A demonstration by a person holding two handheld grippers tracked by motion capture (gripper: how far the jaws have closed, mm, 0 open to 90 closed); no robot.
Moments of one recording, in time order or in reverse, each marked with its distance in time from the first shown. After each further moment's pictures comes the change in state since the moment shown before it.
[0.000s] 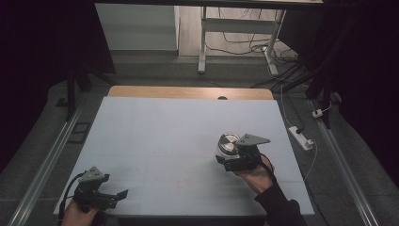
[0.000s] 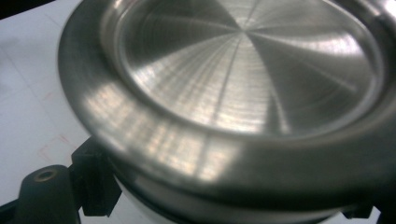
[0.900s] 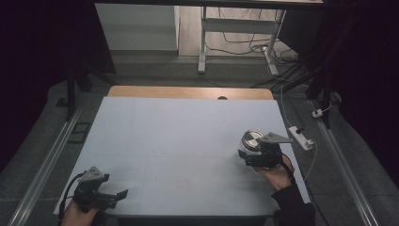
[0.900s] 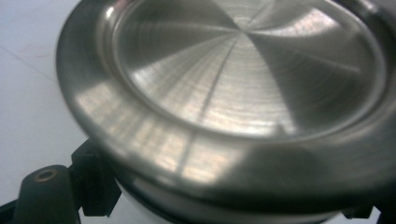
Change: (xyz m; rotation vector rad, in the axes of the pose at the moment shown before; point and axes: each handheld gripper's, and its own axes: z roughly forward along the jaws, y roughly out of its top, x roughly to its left) left arm 0.000 0.000 0.000 -0.005 -0.002 0.000; right arm -0.052 -0.024 -0.031 -0.005 -0.169 0.083
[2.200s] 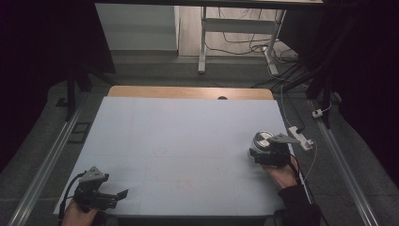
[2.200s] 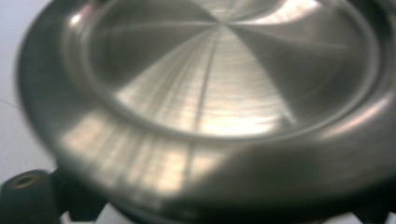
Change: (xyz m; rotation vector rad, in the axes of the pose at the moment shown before) left arm -0.001 0.000 0.001 0.004 0.015 0.001; right arm -0.045 -0.028 0.010 0.032 -0.132 0.075
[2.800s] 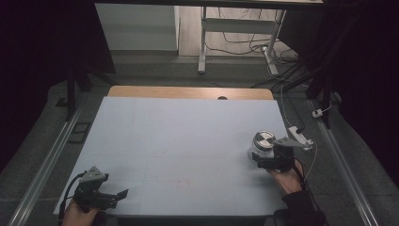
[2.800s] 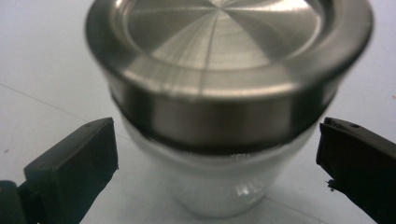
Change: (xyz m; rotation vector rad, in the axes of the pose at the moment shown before) left arm -0.001 0.000 0.000 0.001 0.011 0.002; right arm 0.000 -0.005 -0.016 -0.004 0.003 0.028
